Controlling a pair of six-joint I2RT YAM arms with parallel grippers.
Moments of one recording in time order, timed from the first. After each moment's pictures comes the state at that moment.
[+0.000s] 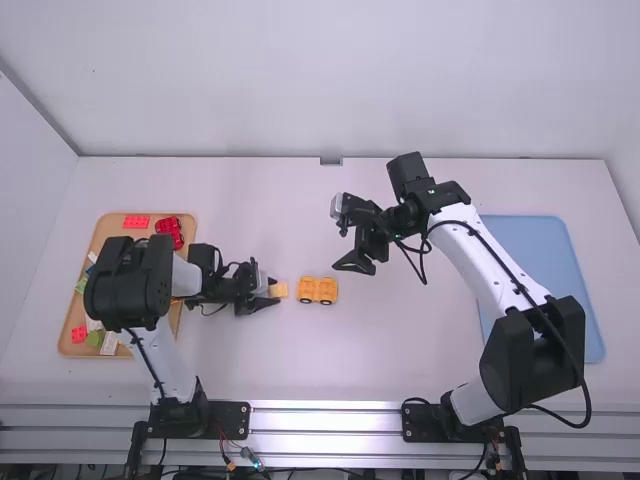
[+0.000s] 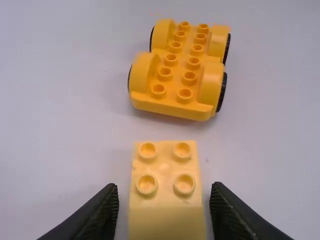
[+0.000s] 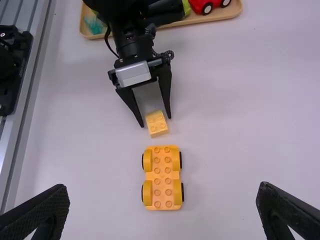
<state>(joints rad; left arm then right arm) 0.13 1.98 0.64 0.05 1.08 1.34 0.34 1.64 1.35 -0.93 -0.82 -1.00</state>
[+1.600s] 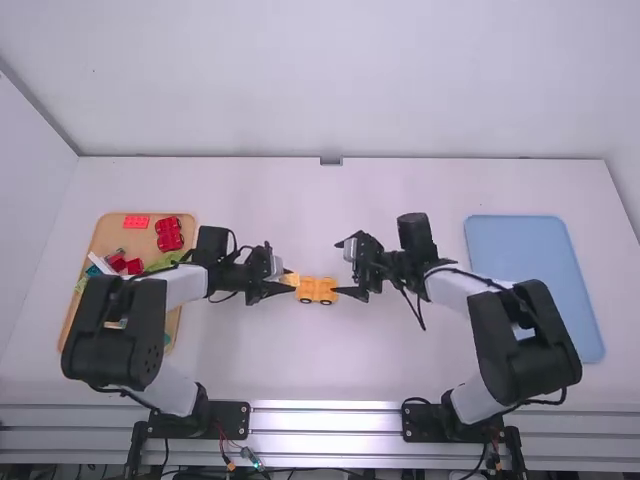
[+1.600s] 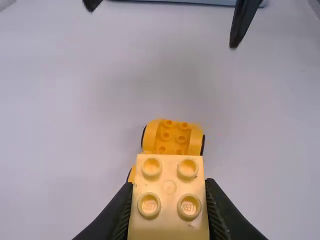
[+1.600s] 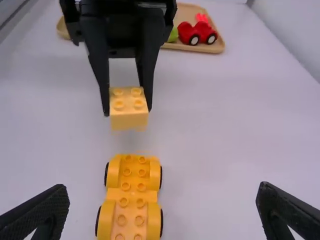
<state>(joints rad) -0.03 1.65 0.65 -0.09 1.05 1.10 0.30 1.67 0.68 0.22 -1.01 -0.88</state>
